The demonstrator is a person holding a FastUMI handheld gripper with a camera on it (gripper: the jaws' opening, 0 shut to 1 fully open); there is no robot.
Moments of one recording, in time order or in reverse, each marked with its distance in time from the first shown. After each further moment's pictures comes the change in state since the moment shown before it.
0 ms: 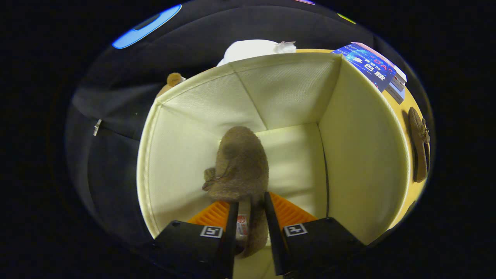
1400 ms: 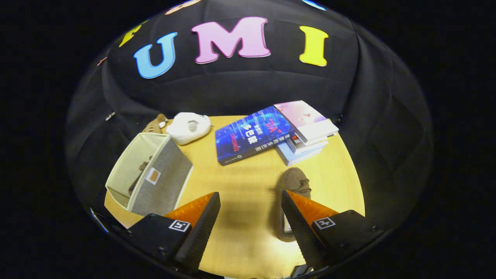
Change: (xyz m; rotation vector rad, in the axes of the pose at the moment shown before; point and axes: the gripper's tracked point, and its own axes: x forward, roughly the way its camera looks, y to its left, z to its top) arm -0.215 -0.347 0.079 -0.278 -0.410 -0.107
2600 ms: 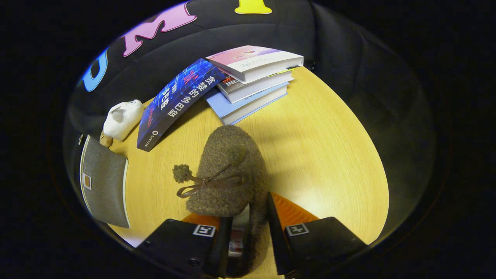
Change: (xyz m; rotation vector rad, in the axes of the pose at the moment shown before) arm 0.135 -0.122 -0.084 0.237 0.206 -0.092
